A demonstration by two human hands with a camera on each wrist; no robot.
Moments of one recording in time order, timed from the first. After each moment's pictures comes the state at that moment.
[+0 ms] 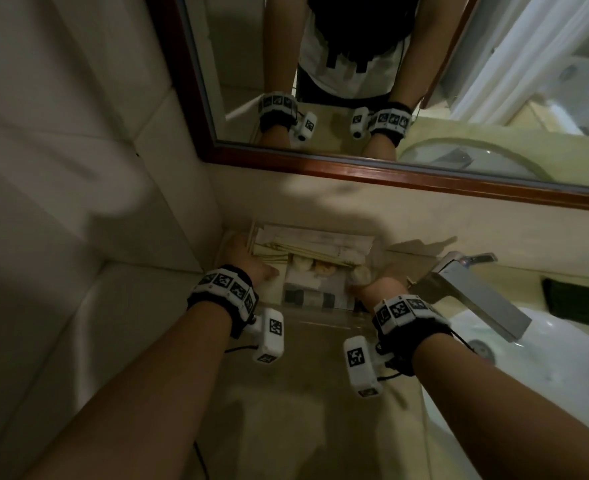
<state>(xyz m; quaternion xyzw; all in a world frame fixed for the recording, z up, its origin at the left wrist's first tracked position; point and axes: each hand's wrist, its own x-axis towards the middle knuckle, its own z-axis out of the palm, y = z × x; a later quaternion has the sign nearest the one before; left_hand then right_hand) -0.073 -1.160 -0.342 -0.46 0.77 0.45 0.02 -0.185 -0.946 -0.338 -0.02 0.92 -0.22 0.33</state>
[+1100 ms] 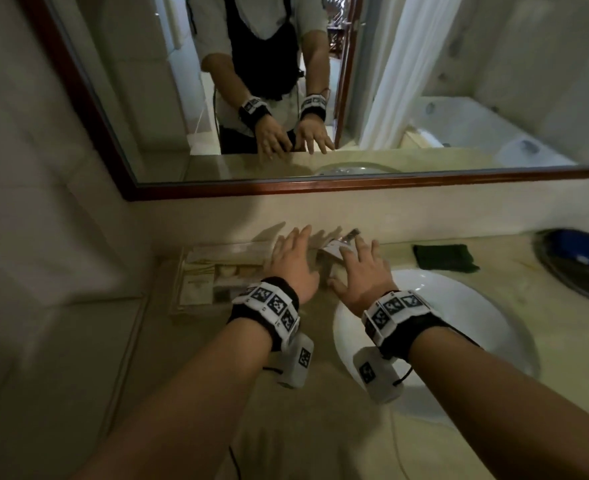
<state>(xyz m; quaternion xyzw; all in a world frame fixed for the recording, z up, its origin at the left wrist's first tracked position) -0.091 -0.936 -0.249 -0.15 0.95 0.28 0.00 -0.135 -0.793 -0.247 -0.21 0.97 -0.05 0.07</state>
